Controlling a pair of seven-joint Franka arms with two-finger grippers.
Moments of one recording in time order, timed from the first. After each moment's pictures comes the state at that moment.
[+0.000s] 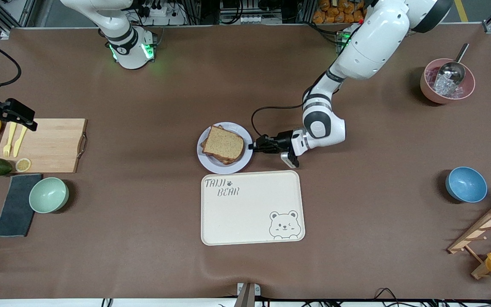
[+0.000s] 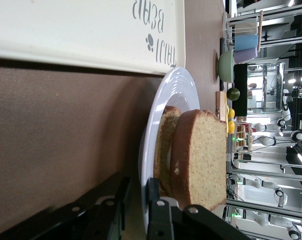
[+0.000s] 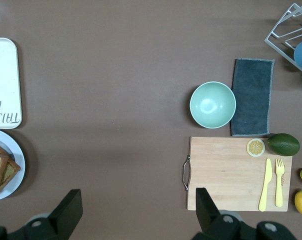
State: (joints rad) left arm -0.37 0.74 -0.26 -1.95 -1.87 2.35 1.21; right arm -0.02 0.04 0.00 -1.53 -0.03 1.62 -0.05
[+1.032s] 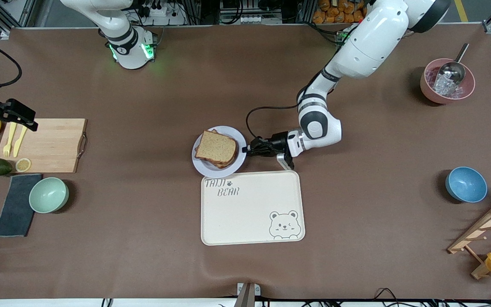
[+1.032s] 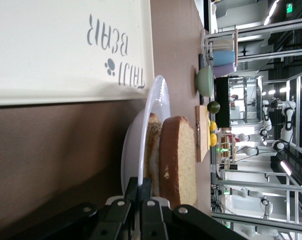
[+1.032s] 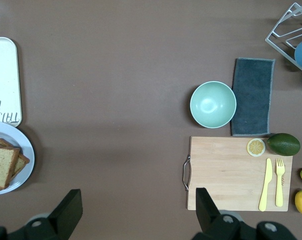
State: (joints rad) left arm -0.38 0.74 -0.28 -1.90 -1.97 2.35 1.23; right arm -0.02 0.04 0.00 -1.53 -0.03 1.62 -0.05
